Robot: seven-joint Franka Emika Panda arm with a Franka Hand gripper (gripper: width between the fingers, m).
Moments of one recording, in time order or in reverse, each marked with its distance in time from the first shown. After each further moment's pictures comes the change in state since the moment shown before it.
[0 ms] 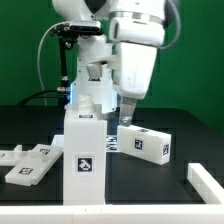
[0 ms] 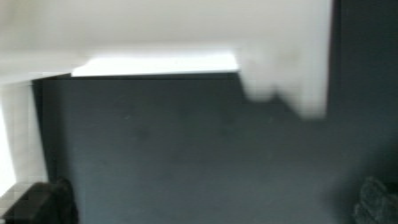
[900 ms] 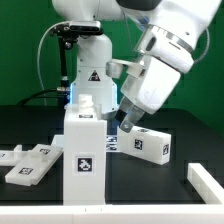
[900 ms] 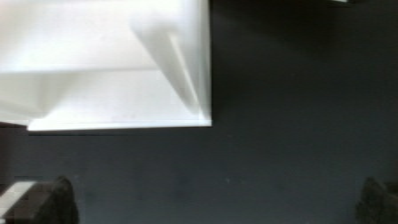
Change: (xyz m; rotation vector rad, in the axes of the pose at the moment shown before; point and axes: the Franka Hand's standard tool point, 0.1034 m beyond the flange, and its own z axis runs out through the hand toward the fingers) arm 0.001 -0.027 0.011 0.064 -0.369 -0.030
